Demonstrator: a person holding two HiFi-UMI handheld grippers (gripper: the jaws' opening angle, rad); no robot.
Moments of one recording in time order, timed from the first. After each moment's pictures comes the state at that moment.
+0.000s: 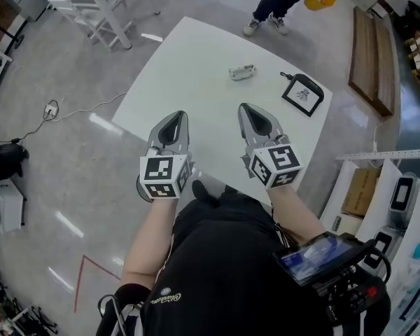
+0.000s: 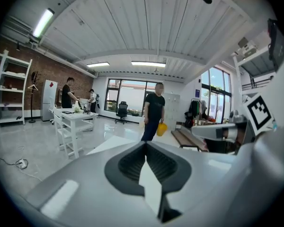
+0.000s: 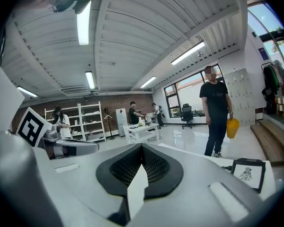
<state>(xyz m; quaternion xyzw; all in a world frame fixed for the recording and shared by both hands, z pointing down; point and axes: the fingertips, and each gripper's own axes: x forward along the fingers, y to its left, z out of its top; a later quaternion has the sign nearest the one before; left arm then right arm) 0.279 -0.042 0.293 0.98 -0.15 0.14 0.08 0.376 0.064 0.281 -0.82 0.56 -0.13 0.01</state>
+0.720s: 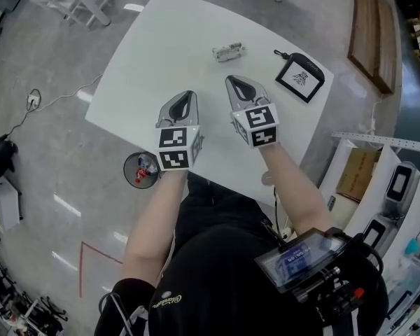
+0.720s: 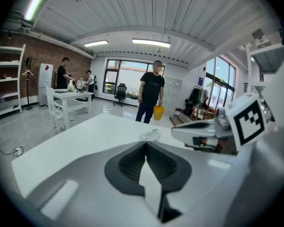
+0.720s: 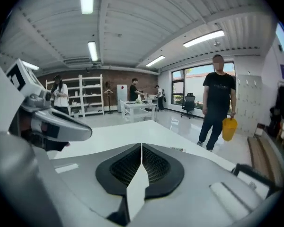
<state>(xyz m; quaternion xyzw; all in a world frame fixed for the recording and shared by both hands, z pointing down) 0.393 -0.023 0.417 0.96 -0.13 0.24 0.12 0.483 0.032 0.426 -0.79 0.56 -0.18 -0.14</state>
